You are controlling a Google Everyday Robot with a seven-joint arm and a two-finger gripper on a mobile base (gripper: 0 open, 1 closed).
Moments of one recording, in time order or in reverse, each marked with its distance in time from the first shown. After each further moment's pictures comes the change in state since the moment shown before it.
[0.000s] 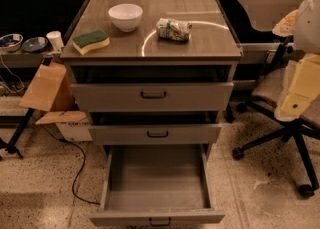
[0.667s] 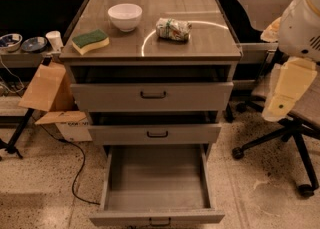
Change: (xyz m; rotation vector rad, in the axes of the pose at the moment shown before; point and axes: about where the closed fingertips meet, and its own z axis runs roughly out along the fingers) arm -0.008 -0.003 0.021 -0.040 -0.003 -0.003
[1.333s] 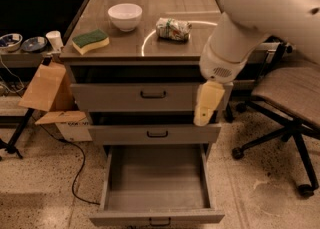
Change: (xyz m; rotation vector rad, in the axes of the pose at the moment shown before) arm -0.085 -0.021 0.141 -0.081 -0.032 -0.049
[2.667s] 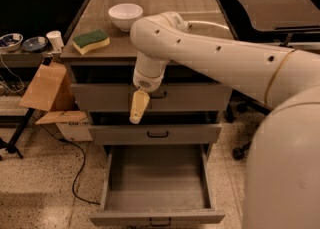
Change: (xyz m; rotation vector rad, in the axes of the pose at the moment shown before) arm -0.137 -0.050 0.173 -0.058 -0.005 0.065
